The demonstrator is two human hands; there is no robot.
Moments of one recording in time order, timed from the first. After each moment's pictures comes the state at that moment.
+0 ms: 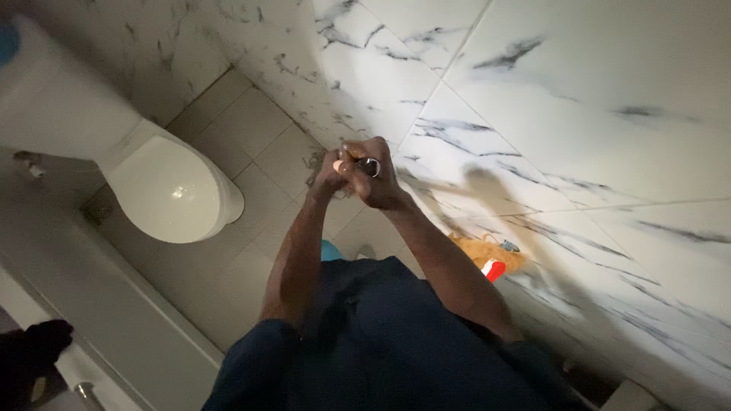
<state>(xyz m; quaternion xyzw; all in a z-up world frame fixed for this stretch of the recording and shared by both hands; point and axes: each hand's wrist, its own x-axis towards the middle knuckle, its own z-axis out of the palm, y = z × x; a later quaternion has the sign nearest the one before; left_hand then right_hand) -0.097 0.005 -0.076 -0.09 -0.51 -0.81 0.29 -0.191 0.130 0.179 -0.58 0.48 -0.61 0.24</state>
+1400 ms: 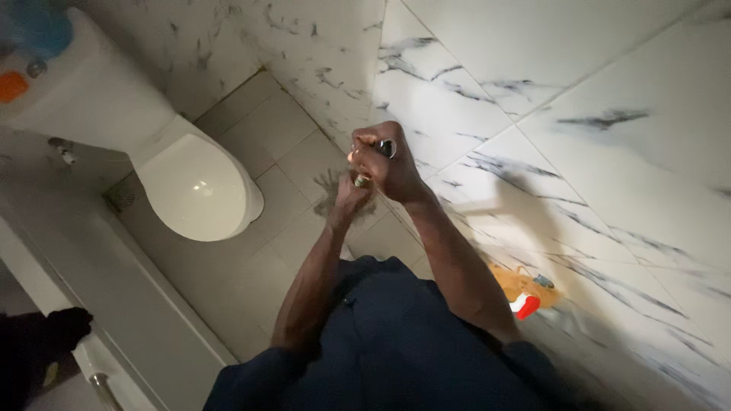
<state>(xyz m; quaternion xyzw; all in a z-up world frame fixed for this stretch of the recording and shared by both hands) -0.041 -0.017 -0.037 0.46 -0.60 -0.61 0.22 -0.155 0.025 0.230 -0.56 0.48 -0.56 0.37</state>
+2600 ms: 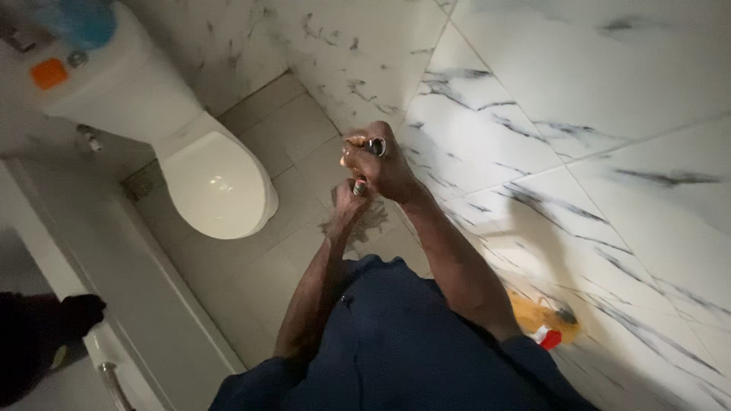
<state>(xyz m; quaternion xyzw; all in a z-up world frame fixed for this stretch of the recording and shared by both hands) 0.008 -0.080 -0.055 0.57 -0.60 -0.56 0.11 -0.104 -0.060 0.228 -0.64 0.43 -0.53 0.35</state>
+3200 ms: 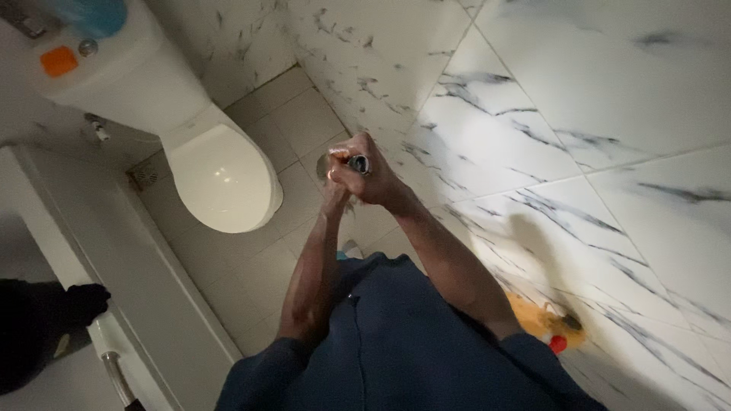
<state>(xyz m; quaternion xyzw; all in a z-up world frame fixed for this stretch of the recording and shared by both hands) 0.036 -0.129 -0.049 0.38 -0.63 -0.57 0.37 -0.078 -0.082 0.147 -0.69 0.51 -0.38 0.35</state>
